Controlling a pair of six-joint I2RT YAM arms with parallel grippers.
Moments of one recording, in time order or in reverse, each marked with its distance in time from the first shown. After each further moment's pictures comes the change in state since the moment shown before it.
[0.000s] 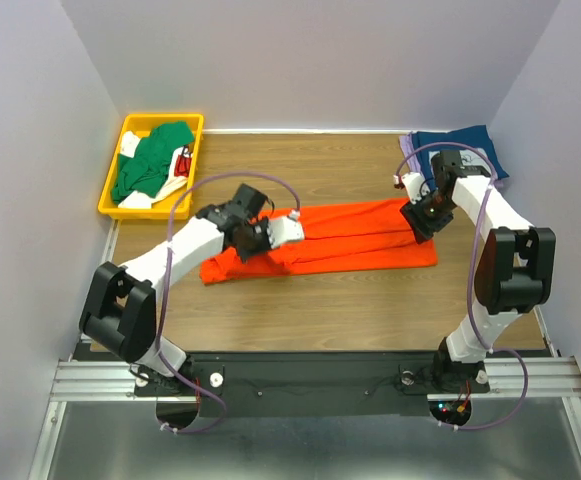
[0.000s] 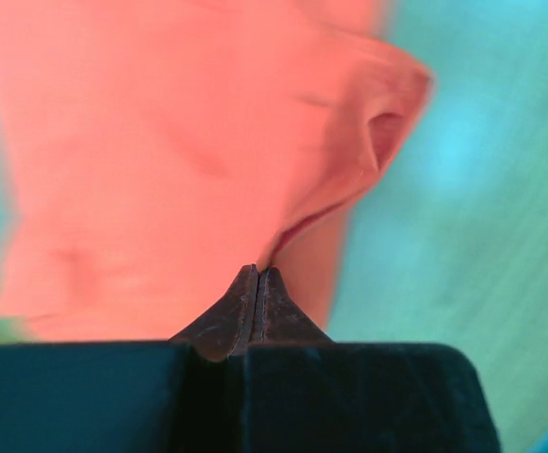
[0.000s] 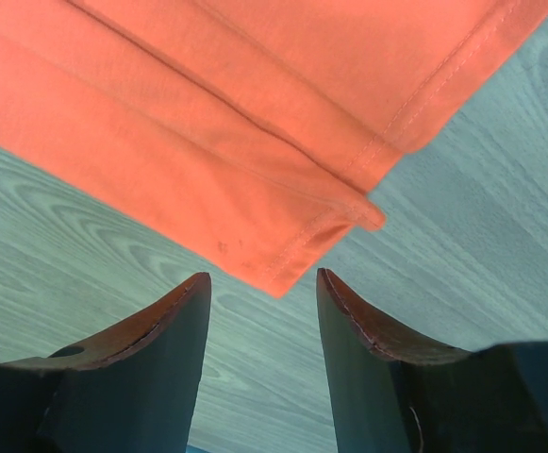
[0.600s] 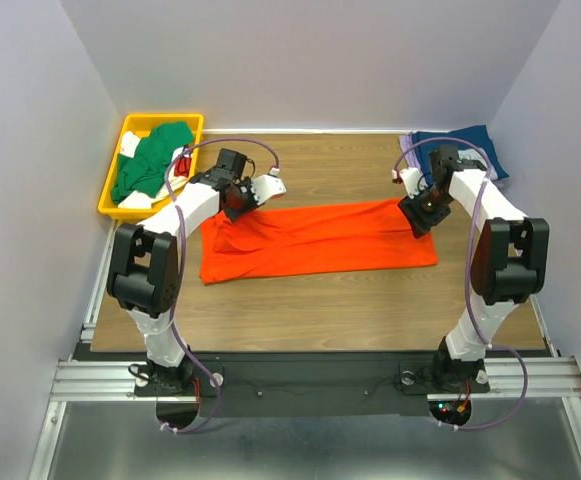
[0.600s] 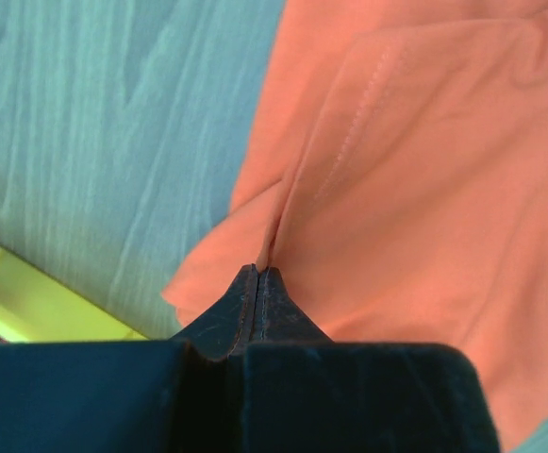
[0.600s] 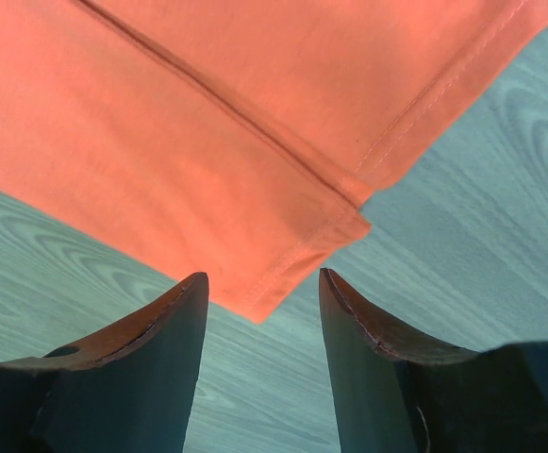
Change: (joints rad) left arm 0.248 0.294 0.322 0.116 -0.027 0.079; right arm 0.000 0.077 0.072 0.008 -0.003 -0.001
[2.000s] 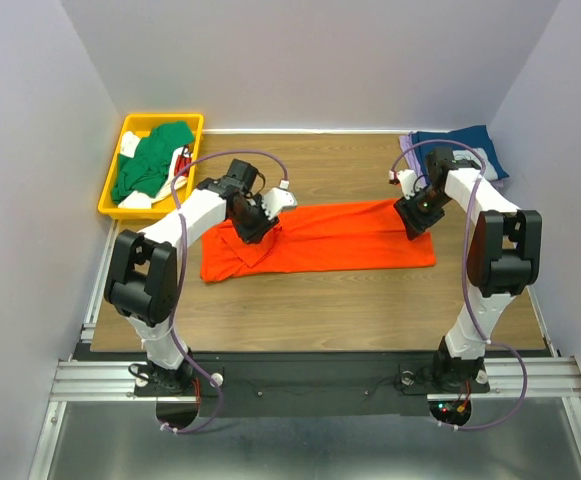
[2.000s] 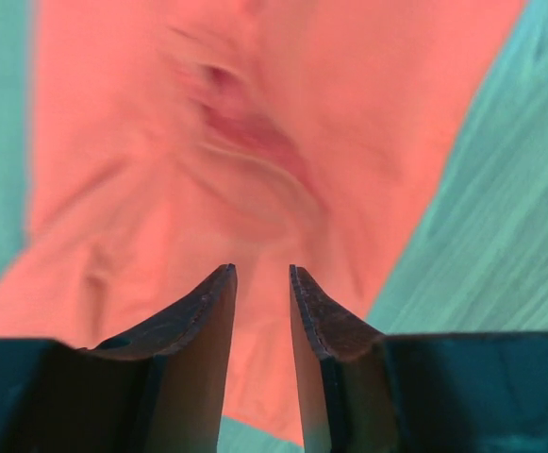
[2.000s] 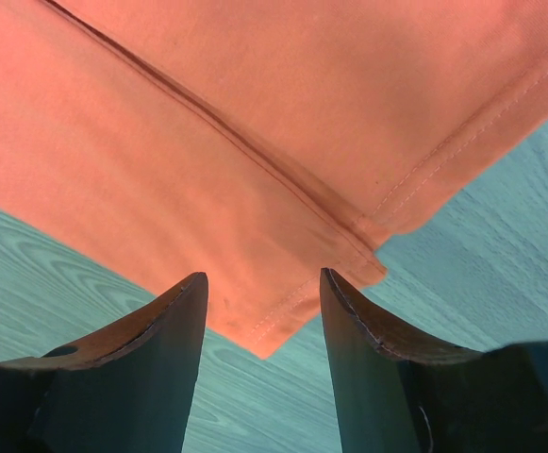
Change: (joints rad) left arm -0.090 -0.051 -0.065 -0.159 0.172 -0.153; right arm 0.000 0.077 0.027 0.008 -0.058 0.019
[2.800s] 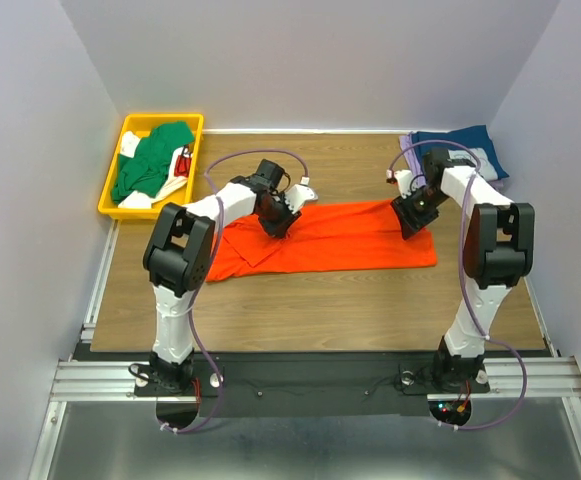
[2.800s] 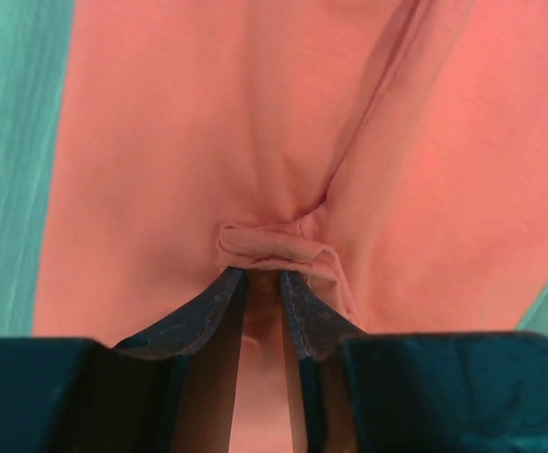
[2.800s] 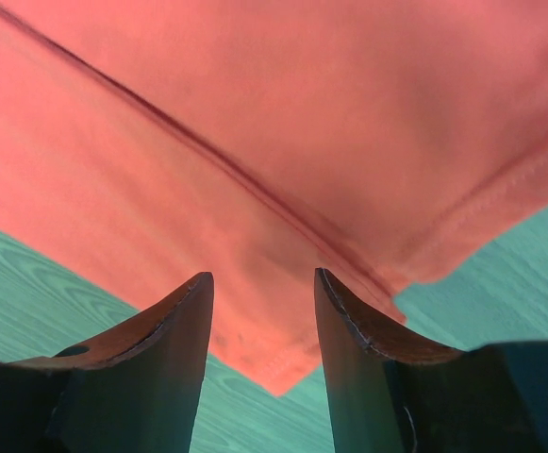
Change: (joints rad) left arm -0.041 0.311 0.200 0.154 0.032 -0.121; right arm 0.000 0.068 0.036 0.000 -0.050 0.026
